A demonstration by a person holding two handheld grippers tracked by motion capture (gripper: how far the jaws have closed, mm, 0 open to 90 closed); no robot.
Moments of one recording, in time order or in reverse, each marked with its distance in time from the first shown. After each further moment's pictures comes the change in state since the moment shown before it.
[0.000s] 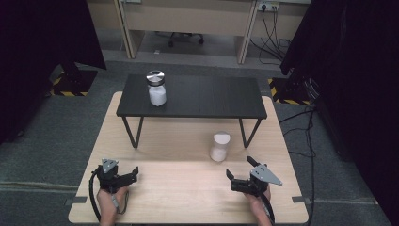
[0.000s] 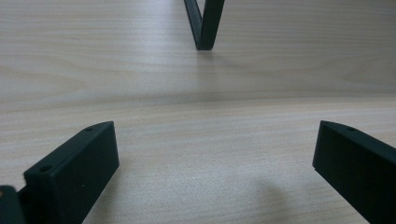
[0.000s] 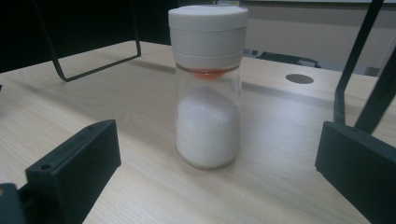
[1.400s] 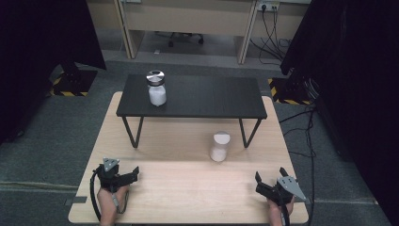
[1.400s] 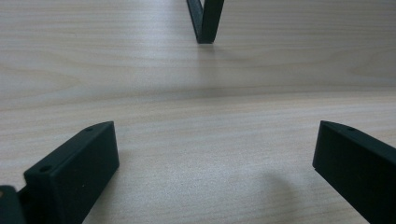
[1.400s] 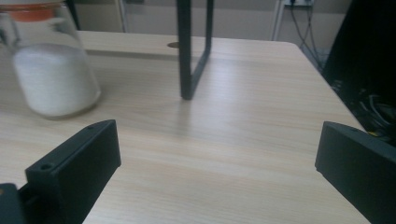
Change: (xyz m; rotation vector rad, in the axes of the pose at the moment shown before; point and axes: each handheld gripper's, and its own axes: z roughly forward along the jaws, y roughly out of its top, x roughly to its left) left arm -0.002 0.006 0.004 0.031 0.006 0.011; right arm -0.003 -0.039 -0.046 0.026 -0.355 0.068
